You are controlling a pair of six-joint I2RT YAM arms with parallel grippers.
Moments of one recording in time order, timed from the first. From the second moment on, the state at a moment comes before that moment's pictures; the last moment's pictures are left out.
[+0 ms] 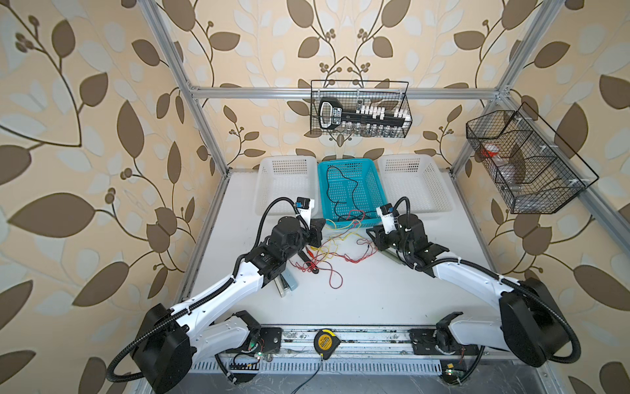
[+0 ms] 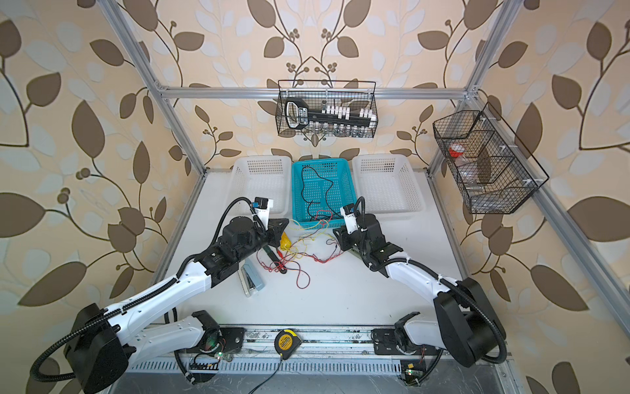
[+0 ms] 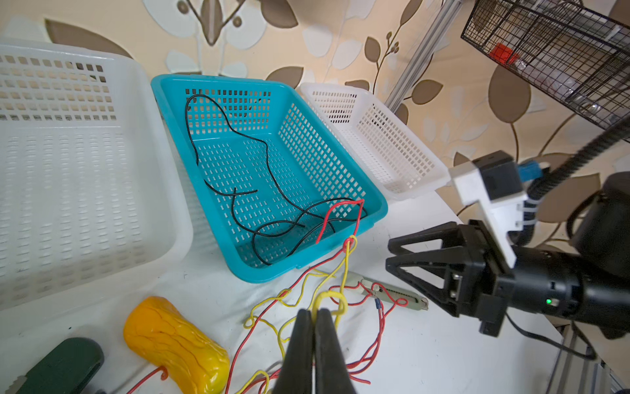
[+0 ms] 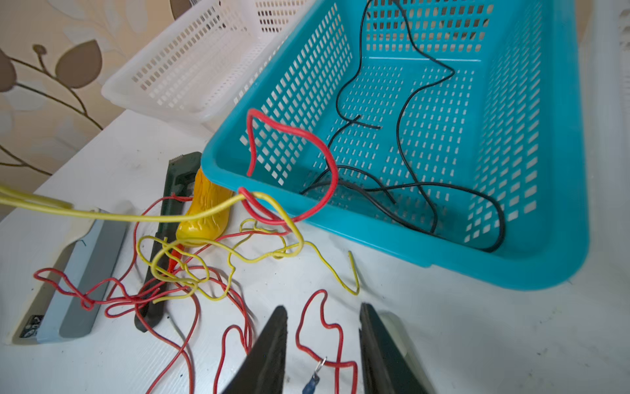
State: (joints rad) left arm -0.61 1.07 0.70 0.08 0.03 -0.39; right arm 0.45 1.33 0.64 0.16 -0.14 0.16
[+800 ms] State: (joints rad) left arm -0.61 1.11 0.68 0.08 0.02 -0.40; right arm 0.46 1.64 0.69 0.50 -0.20 0.29
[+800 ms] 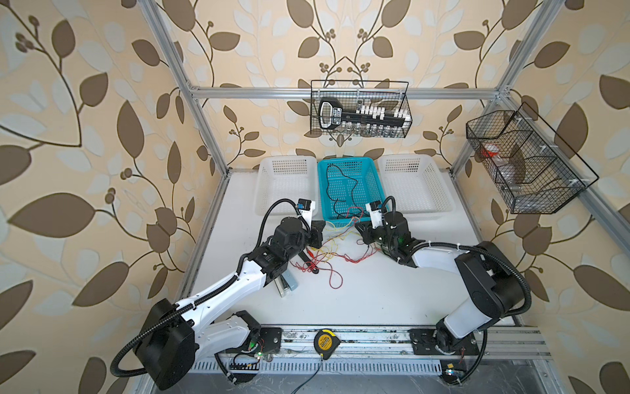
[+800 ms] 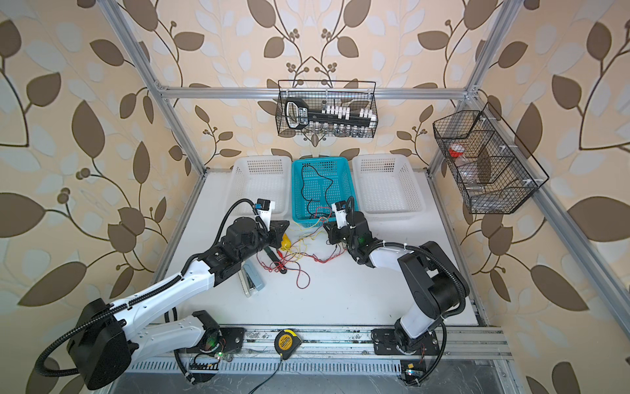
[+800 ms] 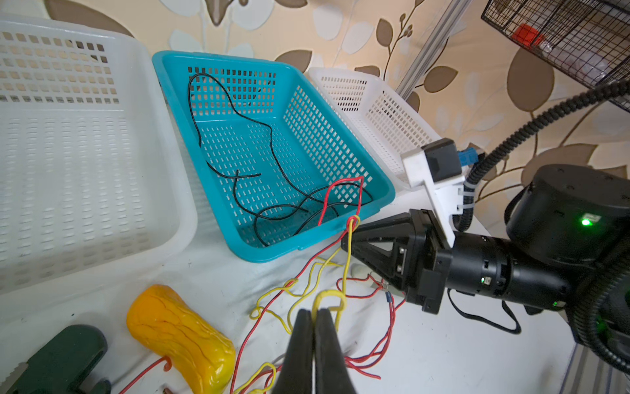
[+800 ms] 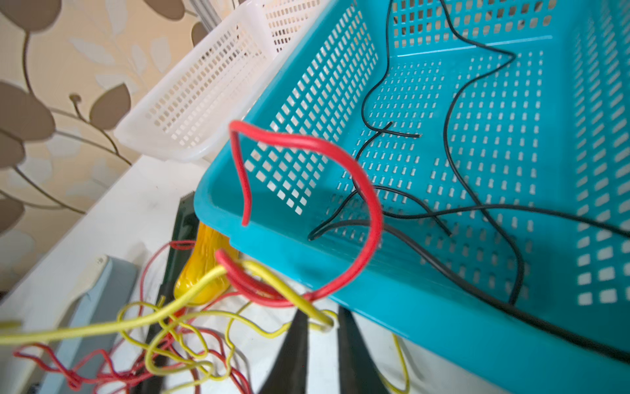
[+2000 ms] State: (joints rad) left arm -0.61 1.05 0.71 0.13 0.02 -0.22; right arm 0.61 1.18 0.88 -0.14 0.37 -0.03
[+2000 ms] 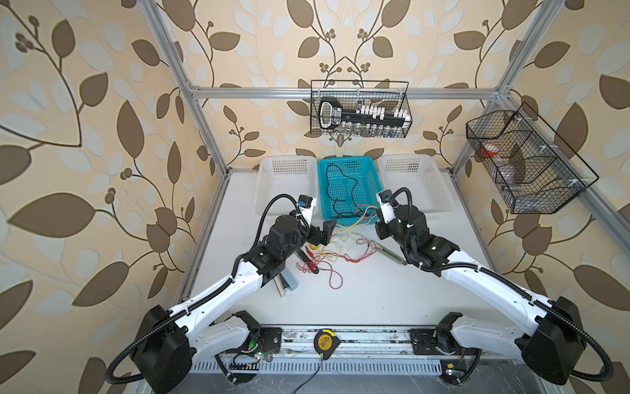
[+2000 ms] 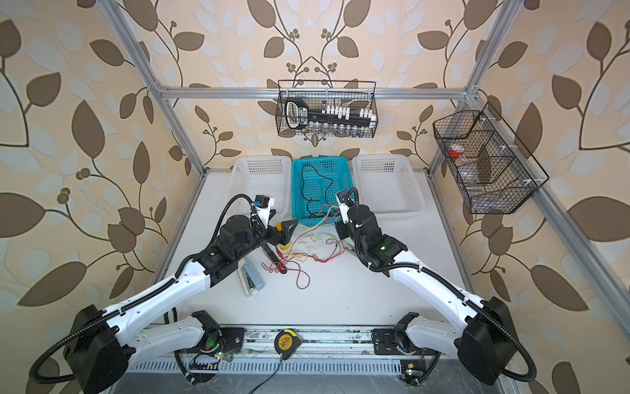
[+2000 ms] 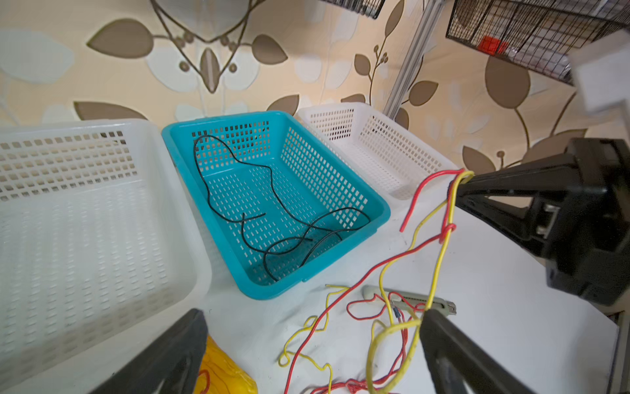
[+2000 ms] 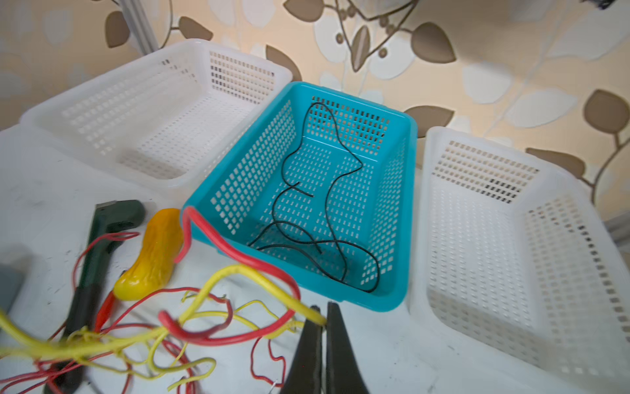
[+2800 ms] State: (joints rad) left arm -0.61 1.39 0.67 0.18 0.18 -0.17; right arm 0.54 1.12 1.13 -0.29 0.32 -0.01
